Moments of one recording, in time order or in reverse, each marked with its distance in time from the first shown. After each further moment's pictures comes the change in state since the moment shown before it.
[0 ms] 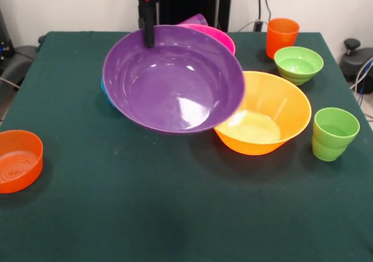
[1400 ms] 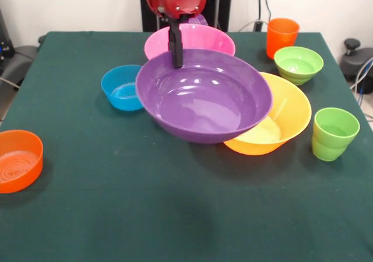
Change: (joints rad) arm 0.062 -0.032 -0.060 0.145 -0.208 -0.290 0.285
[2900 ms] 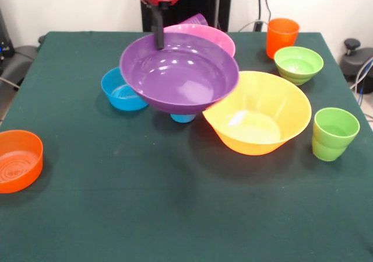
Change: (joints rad) arm -0.081 -0.067 0.012 0.184 -0.053 -0.056 0.121
